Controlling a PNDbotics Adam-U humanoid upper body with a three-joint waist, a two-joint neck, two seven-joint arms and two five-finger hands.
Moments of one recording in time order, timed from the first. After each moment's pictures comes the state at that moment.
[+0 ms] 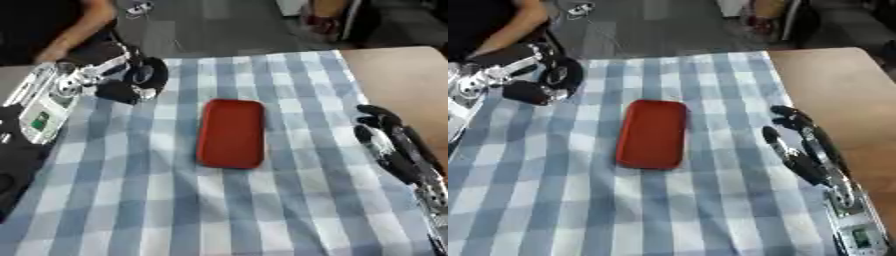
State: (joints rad) left arm -0.81 0.53 -0.29 -1.22 -0.69 -0.09 -0.42; right arm -0.21 -0.30 -0.02 -1.59 0.41 -0.19 0.21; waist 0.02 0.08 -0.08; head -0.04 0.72
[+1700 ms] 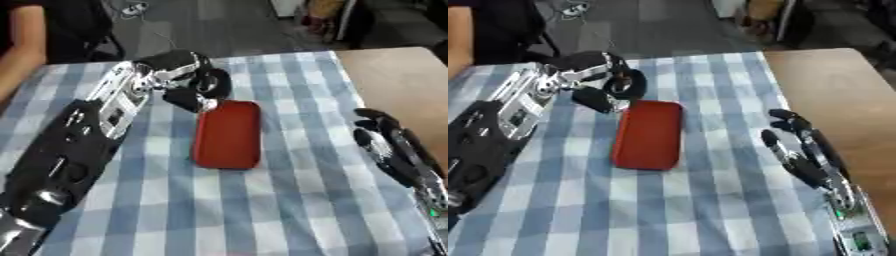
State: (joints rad) left arm -0.90 0.34 -0.37 -1.13 -0.75 -0.14 -0.46; right arm -0.21 -0.30 -0.01 -1.59 0.40 -0.19 0.23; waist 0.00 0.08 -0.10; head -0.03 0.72
